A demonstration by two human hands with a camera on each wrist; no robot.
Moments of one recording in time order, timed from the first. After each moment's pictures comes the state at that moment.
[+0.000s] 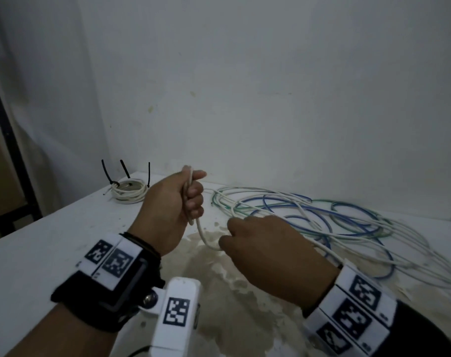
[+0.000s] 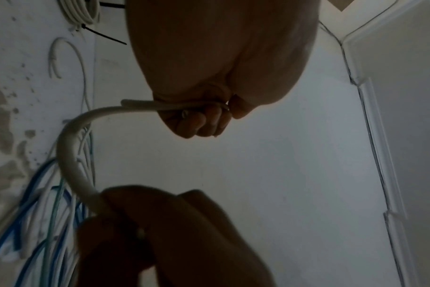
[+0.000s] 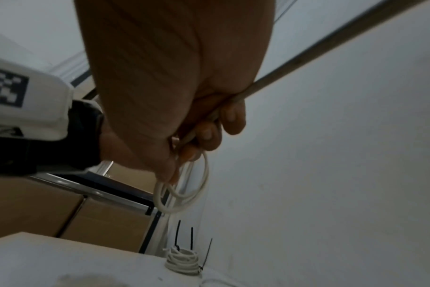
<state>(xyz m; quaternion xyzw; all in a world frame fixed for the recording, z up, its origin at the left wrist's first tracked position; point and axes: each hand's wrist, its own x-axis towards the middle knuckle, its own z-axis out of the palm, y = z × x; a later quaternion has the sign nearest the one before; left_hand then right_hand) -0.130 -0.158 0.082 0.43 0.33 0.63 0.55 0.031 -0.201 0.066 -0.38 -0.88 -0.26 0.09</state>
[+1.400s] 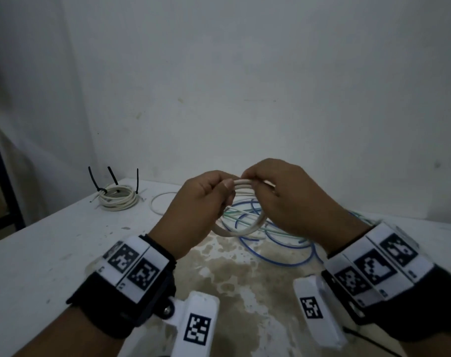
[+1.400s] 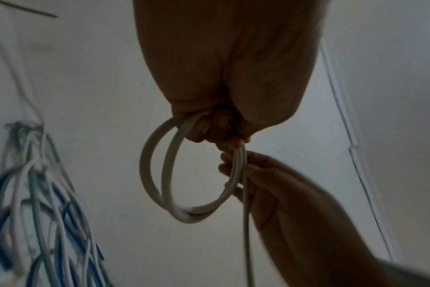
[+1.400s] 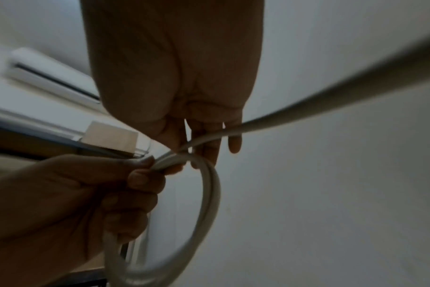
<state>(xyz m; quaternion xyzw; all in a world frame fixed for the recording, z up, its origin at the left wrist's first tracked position) -0.092 -0.174 0.089 0.70 0.34 0.54 0.33 0.071 -0.181 0.120 -0.44 -0.82 -0.01 0.37</state>
